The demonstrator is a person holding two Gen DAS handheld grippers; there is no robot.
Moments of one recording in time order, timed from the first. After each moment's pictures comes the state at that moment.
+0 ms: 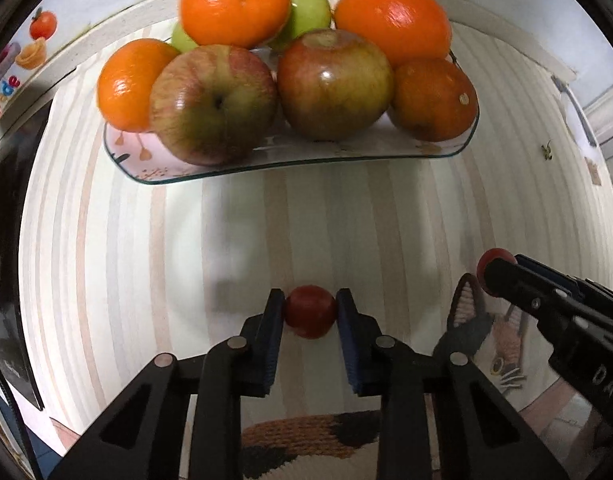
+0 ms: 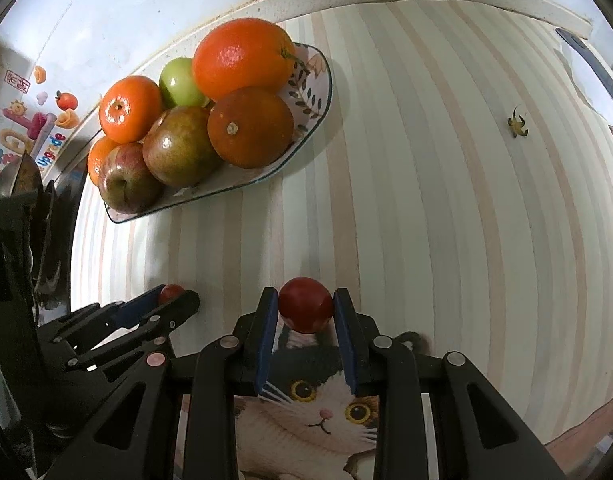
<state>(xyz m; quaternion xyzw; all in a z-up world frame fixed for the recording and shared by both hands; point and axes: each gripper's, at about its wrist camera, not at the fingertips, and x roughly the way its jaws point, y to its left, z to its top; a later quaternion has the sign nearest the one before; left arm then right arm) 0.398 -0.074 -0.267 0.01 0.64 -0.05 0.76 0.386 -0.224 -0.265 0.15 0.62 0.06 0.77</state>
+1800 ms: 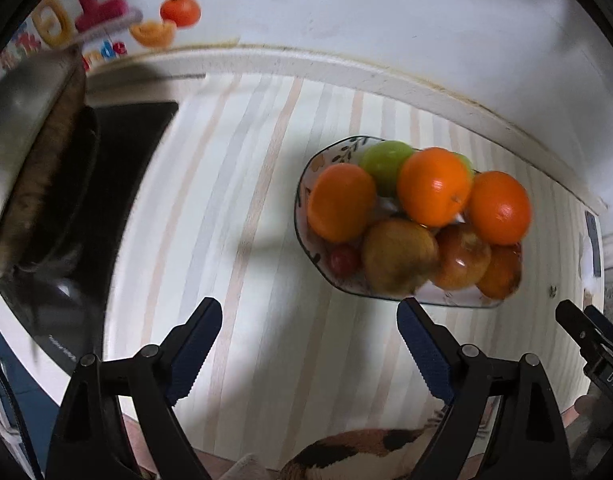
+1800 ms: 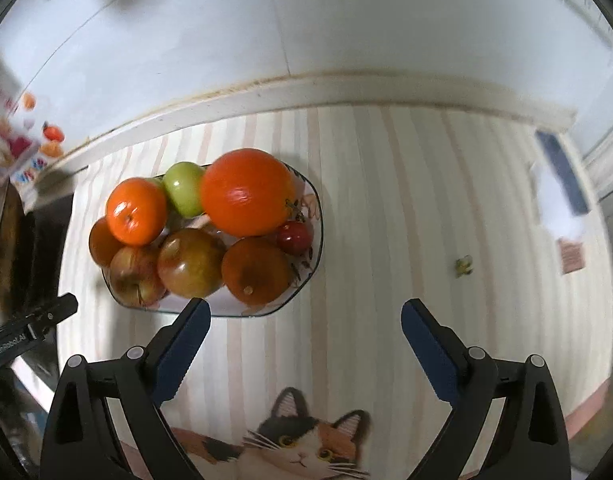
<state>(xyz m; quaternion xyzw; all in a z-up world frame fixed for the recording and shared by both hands) 0.441 0.038 -0.177 -0.07 0.61 0.06 0.79 0.443 -0.208 -0.180 0.05 0.58 0.01 0.81</state>
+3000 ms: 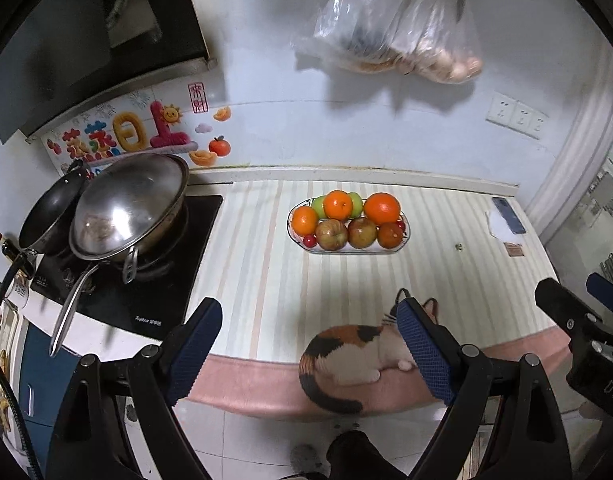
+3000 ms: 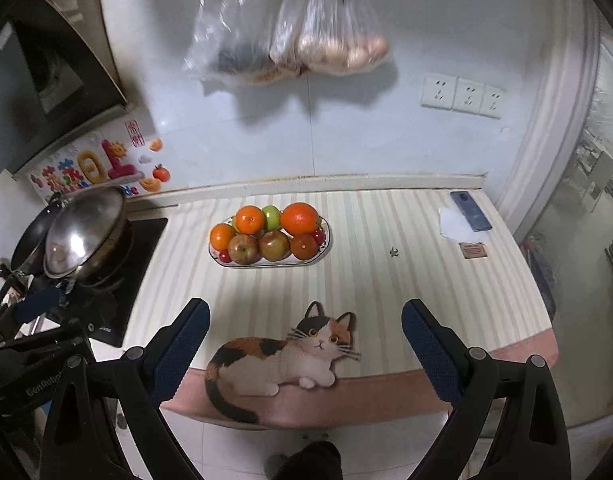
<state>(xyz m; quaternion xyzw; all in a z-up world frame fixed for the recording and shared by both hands) 0.173 -0.006 0.024 0.00 0.43 0.01 0.90 0.129 -0.185 0.050 0.04 0.41 0.00 0.91</state>
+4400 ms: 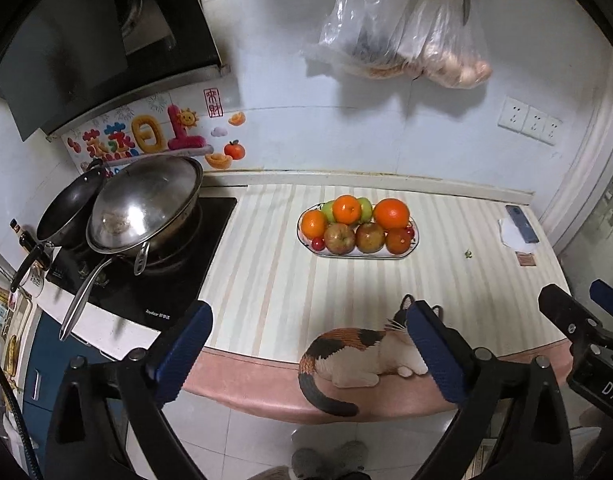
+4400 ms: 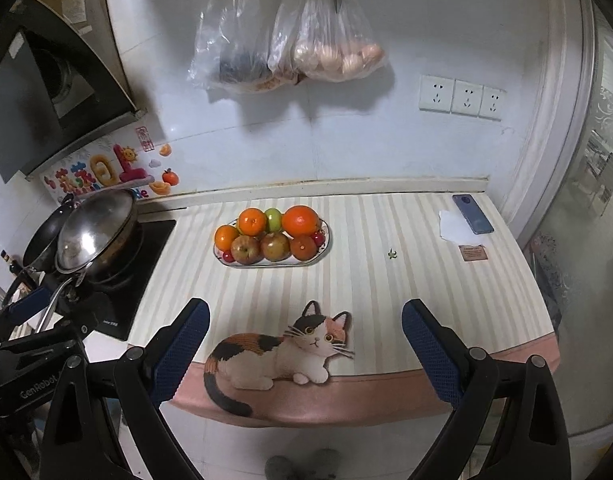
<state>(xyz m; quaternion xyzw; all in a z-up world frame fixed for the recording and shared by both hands) 0.180 -0.029 0.020 0.01 0.42 0.06 0.91 0.149 -0.216 0.040 0.04 0.41 0.03 0.91</state>
